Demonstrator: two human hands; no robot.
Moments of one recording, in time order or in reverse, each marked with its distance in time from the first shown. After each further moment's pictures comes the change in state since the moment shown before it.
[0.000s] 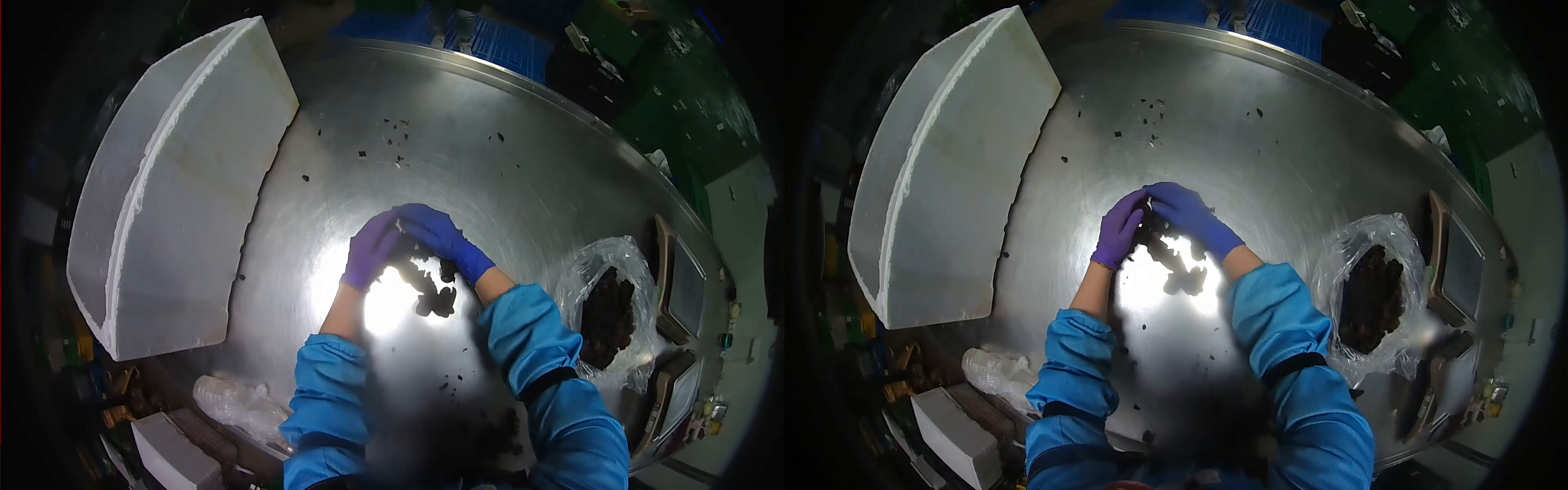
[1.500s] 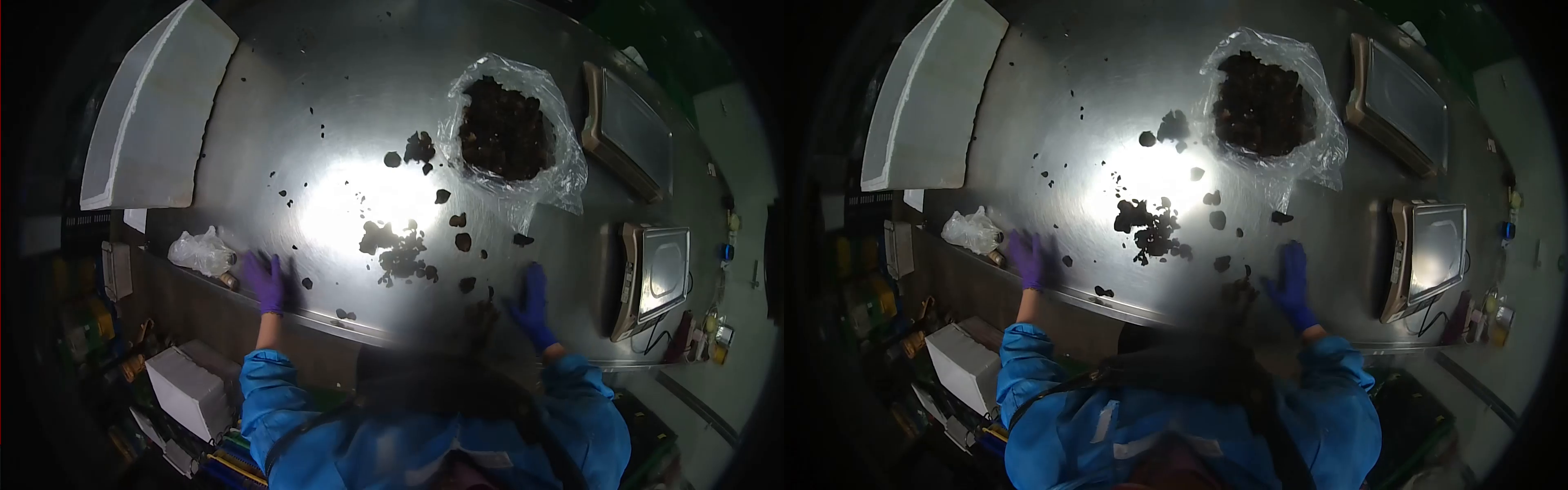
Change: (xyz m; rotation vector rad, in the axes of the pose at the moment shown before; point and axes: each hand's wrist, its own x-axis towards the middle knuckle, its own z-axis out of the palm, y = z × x) left_hand -0.413 0.017 0.009 0.974 0.379 -0.339; right_hand -0.653 -0.148 -0.076 -0.679 0.222 0.364
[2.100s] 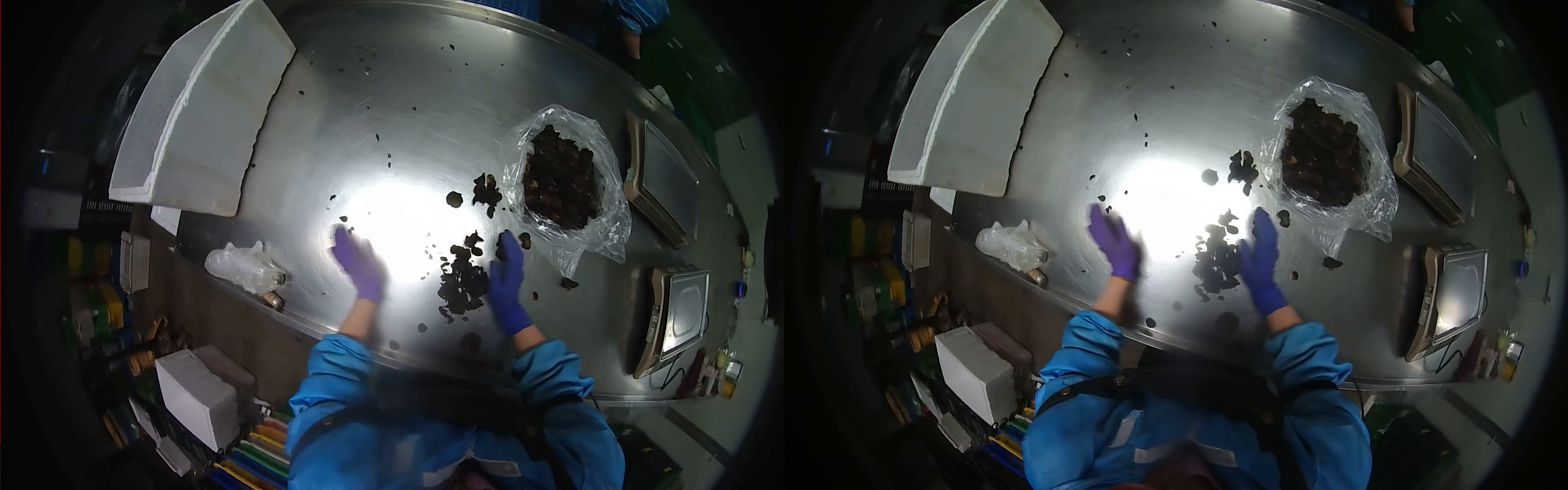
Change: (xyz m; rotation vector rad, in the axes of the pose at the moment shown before) left_hand 0.037 0.134 0.049 -0.291 0.254 0.135; right_hand 0.185 -0.135 0.087 0.571 0.421 0.068
